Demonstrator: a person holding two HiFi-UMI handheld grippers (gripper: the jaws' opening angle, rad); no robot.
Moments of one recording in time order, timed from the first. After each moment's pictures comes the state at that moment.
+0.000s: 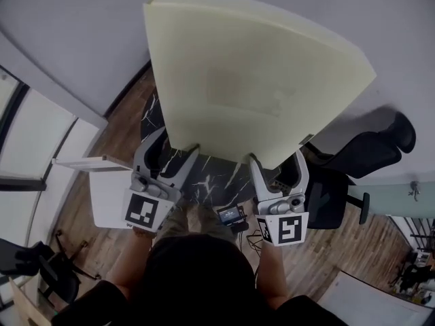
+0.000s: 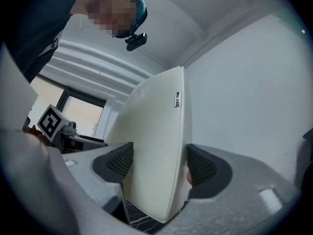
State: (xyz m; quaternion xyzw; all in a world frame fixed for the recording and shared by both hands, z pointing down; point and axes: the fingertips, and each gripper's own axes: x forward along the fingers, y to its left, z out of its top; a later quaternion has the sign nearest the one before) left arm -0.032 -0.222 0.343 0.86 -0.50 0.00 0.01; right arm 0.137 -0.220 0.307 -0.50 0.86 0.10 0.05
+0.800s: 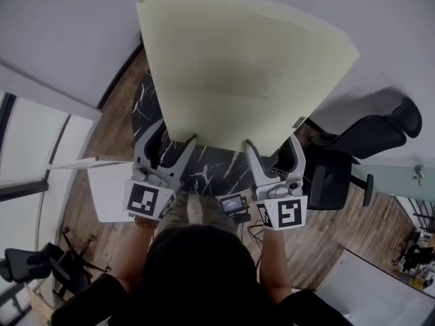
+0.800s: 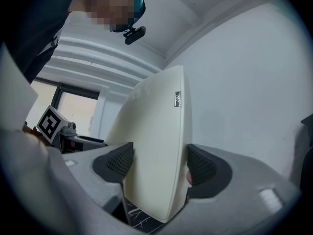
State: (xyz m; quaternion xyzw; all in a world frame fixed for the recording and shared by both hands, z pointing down) left arm -0.018 -0.271 0.398 0.87 -0.49 0.01 0.02; right arm 0.153 -0.269 0.363 -0.52 0.86 0.04 0.01
